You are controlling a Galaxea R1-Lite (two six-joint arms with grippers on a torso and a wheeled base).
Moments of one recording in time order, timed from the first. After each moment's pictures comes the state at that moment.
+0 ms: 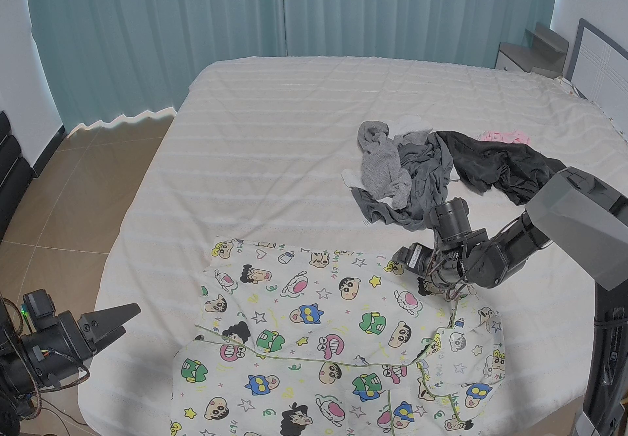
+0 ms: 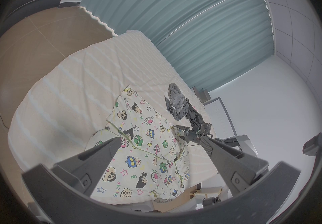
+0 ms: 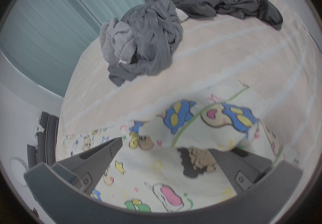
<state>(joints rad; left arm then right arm) 0.01 1.05 -0.08 -0.64 -0.53 -0.74 0.40 2.29 -1.15 -0.36 -0.18 0.73</state>
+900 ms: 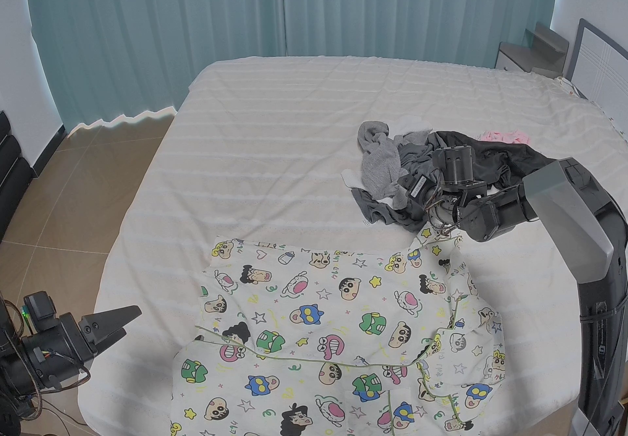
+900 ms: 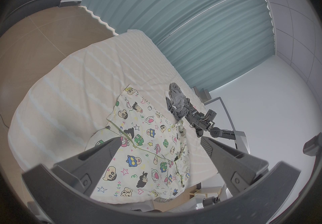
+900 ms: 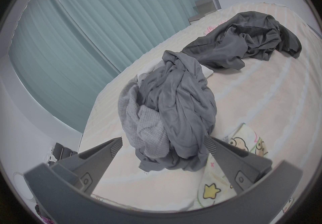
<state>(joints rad) 0.01 1.05 -0.07 -0.64 -0.53 -0.74 0.31 2.43 -1.59 -0.42 -0.21 0.72</state>
